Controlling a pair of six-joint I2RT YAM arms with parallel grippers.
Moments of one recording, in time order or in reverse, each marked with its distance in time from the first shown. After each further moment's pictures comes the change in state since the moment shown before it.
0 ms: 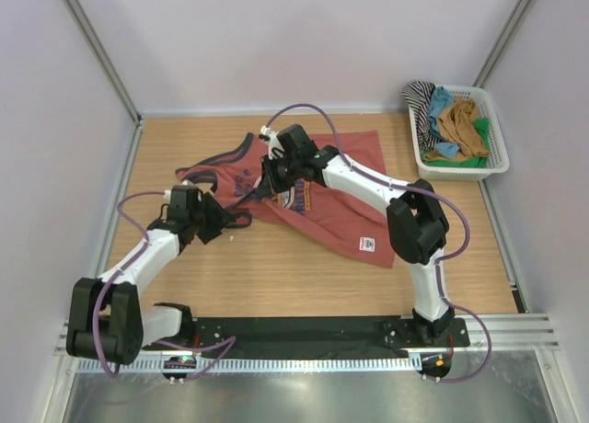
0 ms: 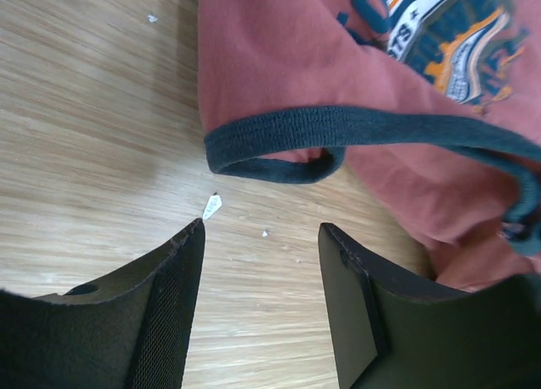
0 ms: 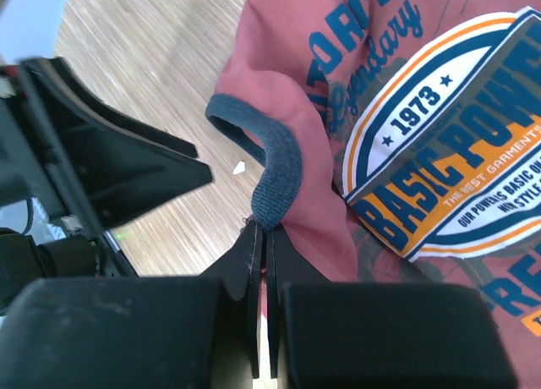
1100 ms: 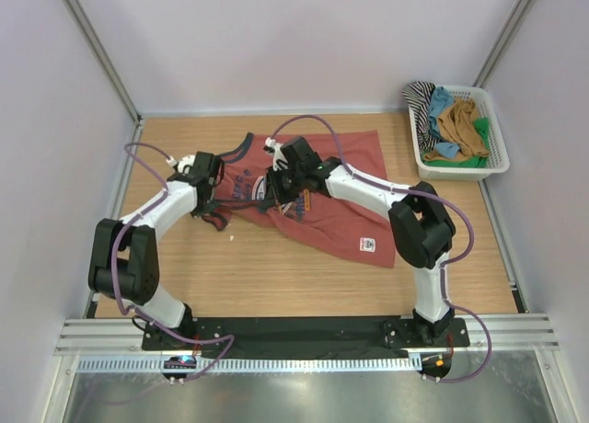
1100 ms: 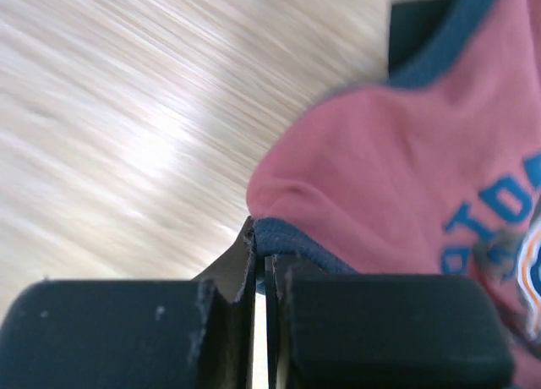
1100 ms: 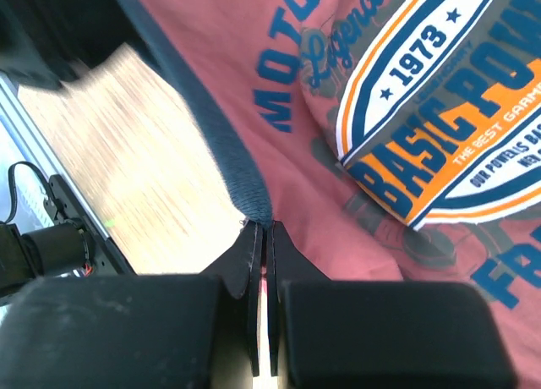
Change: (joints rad) left arm -0.090 0.383 0.402 -0.325 -0.547 0.166; right arm 0.000 -0.044 -0.148 0.071 0.010 0.030
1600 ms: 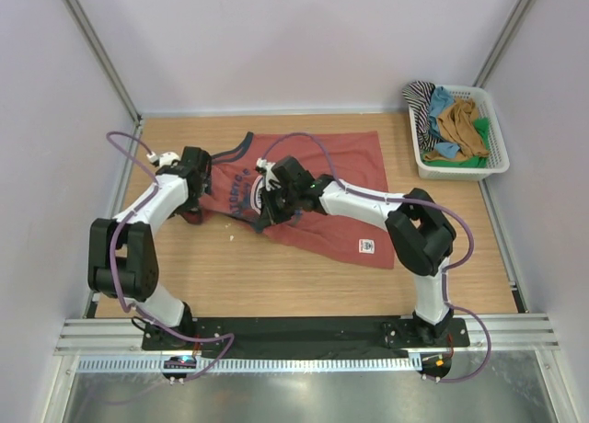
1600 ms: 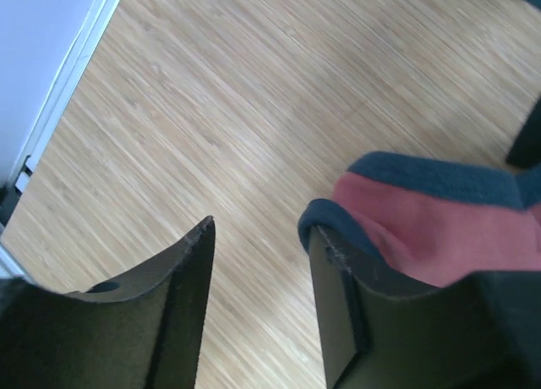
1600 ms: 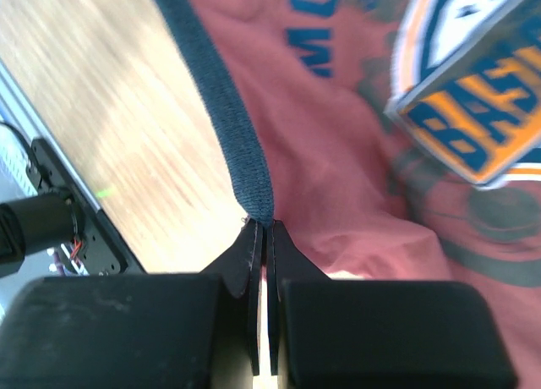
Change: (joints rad) left arm 0.069 0.018 0.115 -0.200 -0.295 0.024; right arm 0.084 -0.045 -0.134 0.067 0.032 0.020
